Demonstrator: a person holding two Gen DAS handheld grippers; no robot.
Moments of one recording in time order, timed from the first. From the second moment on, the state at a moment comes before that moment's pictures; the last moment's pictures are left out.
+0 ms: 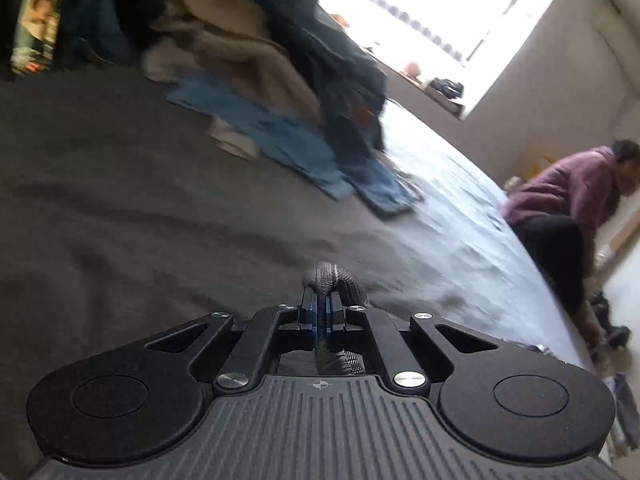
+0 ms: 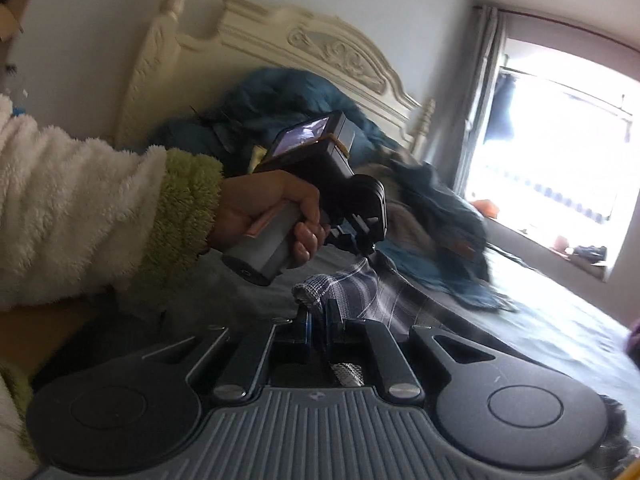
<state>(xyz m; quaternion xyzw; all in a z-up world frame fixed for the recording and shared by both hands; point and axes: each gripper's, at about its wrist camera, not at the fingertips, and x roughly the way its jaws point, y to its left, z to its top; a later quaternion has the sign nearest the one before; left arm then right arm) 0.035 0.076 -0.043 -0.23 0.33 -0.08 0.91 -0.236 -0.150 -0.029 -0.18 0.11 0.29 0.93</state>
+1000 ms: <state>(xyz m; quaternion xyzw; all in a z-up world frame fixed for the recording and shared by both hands) 0.065 -0.171 -0.009 0.07 0.28 -0.31 0.90 -0.167 -0.465 -0.039 0.31 0.17 0.07 0.93</state>
